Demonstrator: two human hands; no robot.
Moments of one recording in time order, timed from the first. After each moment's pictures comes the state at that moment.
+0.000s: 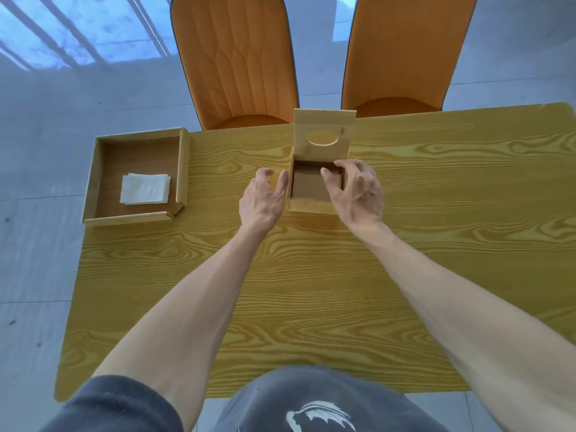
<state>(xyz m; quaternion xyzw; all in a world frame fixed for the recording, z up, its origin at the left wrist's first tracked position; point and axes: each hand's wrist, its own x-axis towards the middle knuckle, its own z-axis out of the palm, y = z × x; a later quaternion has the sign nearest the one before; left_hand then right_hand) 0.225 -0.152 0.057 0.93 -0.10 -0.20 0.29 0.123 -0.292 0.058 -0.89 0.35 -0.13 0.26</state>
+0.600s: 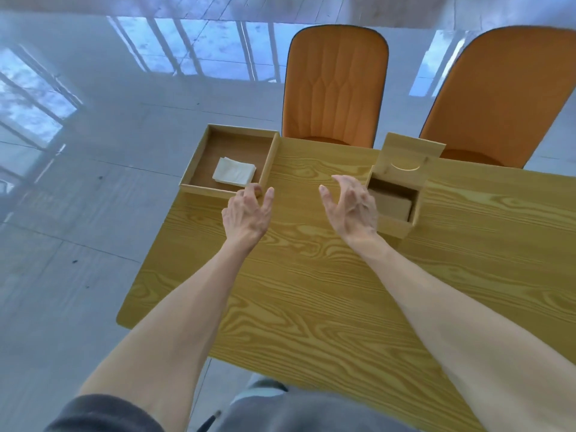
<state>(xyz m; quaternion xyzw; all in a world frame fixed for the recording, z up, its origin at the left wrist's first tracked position) 0.225 0.010 0.093 0.97 0.00 -0.06 0.24 0.168 -0.178 0.085 -0.94 0.20 -0.05 0.28</state>
